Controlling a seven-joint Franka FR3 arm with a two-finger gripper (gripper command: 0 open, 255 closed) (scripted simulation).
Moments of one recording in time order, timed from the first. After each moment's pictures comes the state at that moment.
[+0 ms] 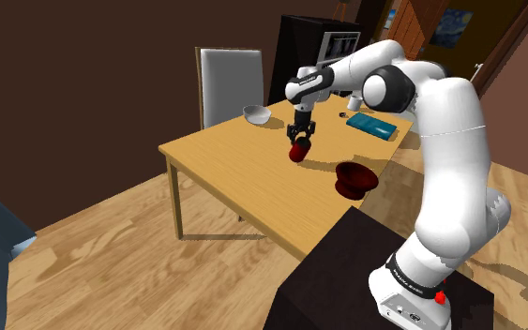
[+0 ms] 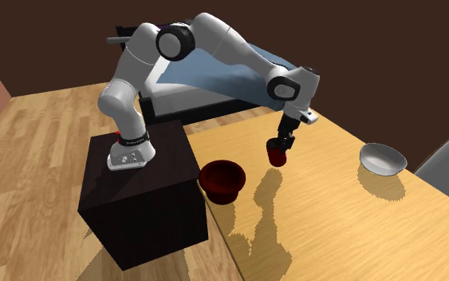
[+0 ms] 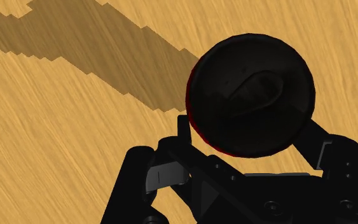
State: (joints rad) arm -0.30 0.67 -0.19 -1.49 0.06 1.99 -0.11
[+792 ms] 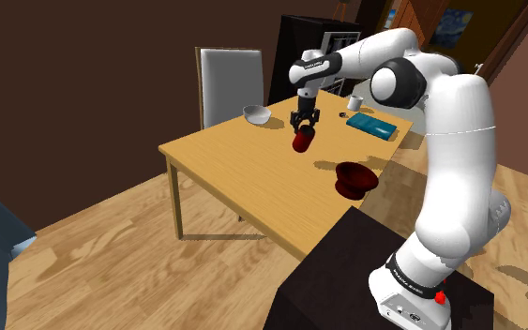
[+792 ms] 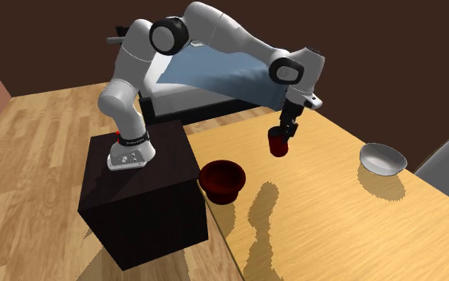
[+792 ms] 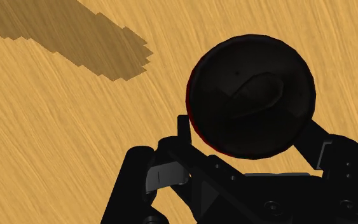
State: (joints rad) arm -0.30 0.60 -0.20 -1.44 0.04 1.88 -0.11
